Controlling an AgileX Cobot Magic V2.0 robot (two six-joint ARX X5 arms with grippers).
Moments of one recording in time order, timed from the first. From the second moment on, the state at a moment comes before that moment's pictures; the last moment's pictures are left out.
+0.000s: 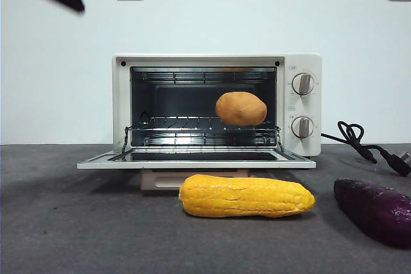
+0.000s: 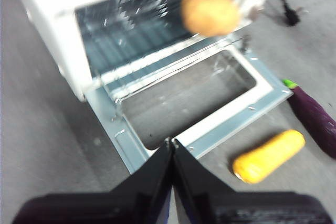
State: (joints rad) left arm -0.26 1.18 1.10 -0.62 0.32 0.04; right arm 0.48 0.95 1.14 -0.83 0.03 0.12
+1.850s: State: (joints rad) left arm -0.10 1.84 0.92 -0.10 0.75 -0.13; right arm 0.48 0.56 1.14 -1.11 0.03 0.16
